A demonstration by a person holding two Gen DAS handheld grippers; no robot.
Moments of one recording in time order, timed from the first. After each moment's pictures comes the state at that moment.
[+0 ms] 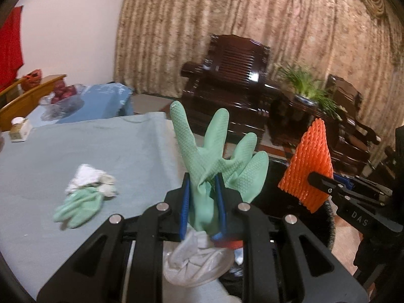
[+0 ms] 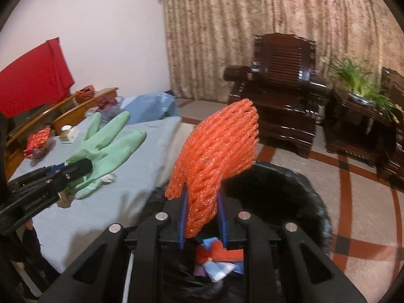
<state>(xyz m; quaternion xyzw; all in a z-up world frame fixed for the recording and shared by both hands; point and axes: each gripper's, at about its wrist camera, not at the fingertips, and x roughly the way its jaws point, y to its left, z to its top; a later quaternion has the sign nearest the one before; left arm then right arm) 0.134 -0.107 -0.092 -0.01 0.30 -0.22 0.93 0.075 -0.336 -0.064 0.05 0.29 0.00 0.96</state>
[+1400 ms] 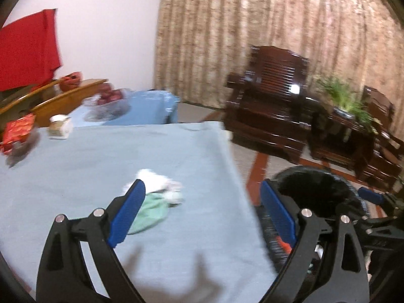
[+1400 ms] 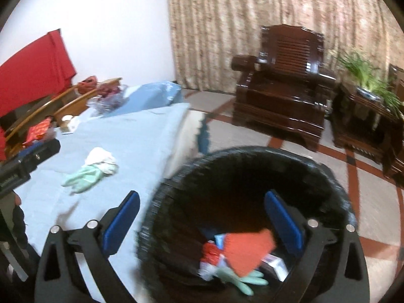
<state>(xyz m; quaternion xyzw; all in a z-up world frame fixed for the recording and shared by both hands) 0.146 -0.008 -0.092 -0.01 0.27 -0.08 0.96 0.111 -0.287 -0.087 0.04 0.31 0.03 0.95</state>
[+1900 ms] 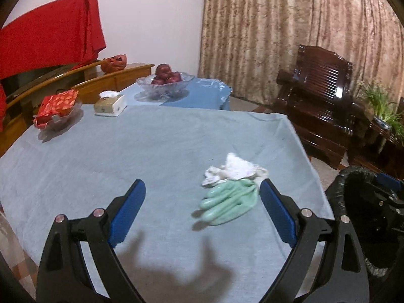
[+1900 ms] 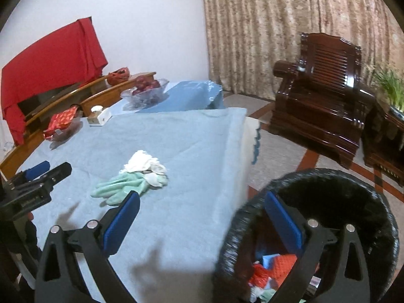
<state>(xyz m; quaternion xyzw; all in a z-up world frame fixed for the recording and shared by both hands) 0.153 0.096 -0.116 -0.03 0.30 0.02 0.95 0.164 -0.187 -0.092 0.02 0.31 0.11 0.95</state>
